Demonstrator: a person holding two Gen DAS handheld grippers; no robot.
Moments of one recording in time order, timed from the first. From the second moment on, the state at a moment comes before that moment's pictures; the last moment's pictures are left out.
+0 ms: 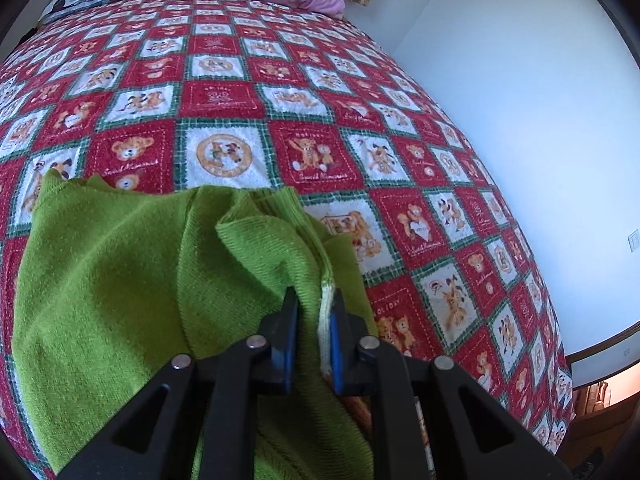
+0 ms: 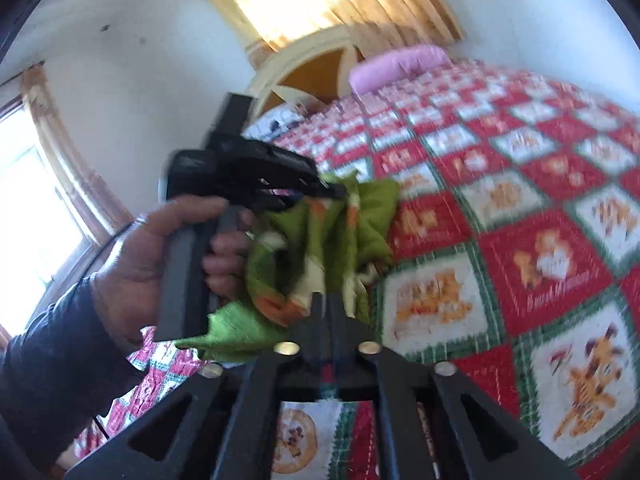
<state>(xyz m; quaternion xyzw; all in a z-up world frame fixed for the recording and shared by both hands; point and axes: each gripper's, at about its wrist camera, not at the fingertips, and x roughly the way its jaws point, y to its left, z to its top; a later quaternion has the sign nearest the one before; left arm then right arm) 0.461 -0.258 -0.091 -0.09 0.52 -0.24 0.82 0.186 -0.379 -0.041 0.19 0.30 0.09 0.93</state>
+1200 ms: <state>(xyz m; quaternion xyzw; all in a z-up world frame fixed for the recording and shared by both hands) 0.386 -0.207 -0.046 -0.04 0.41 -0.24 0.88 0.217 -0.392 -0.070 0.15 0.38 0.11 0.91</state>
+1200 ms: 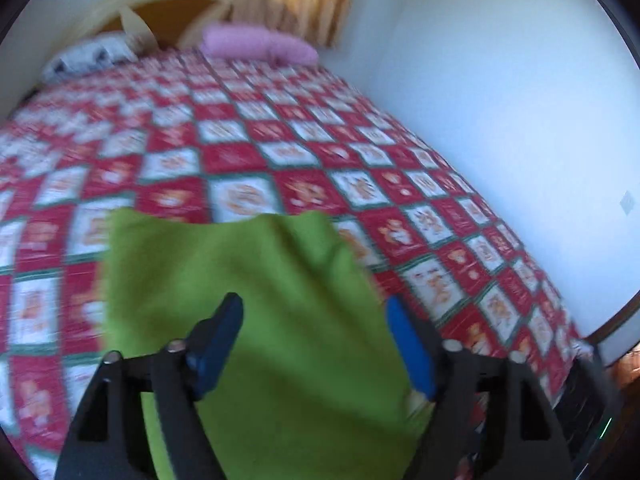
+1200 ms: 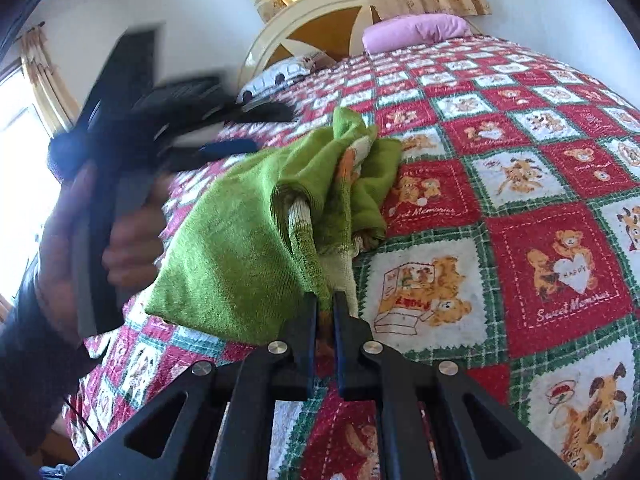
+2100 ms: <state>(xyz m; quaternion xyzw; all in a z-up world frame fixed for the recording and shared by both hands) 0.316 -0.101 -0.119 -0.14 0.38 -0.16 0.90 0.338 -0.377 -0.038 0.08 0.42 0.00 0.90</state>
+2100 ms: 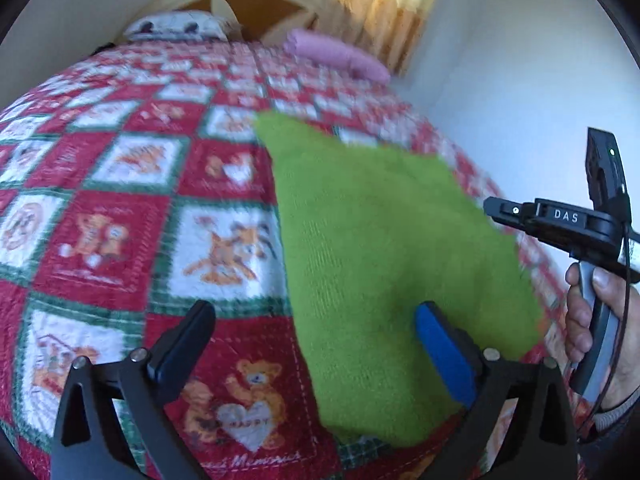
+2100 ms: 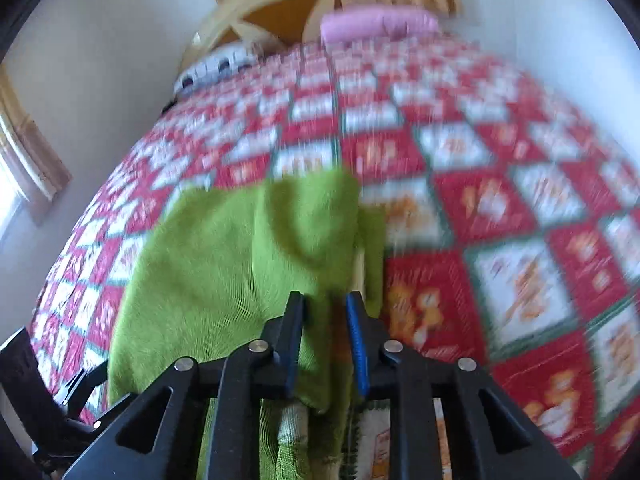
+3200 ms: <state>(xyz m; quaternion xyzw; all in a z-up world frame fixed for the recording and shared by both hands) 0.334 -0.117 -0.137 -0.10 0.43 -0.16 0.88 0.371 -0.444 -0.088 0.23 0.42 0.11 0.87</state>
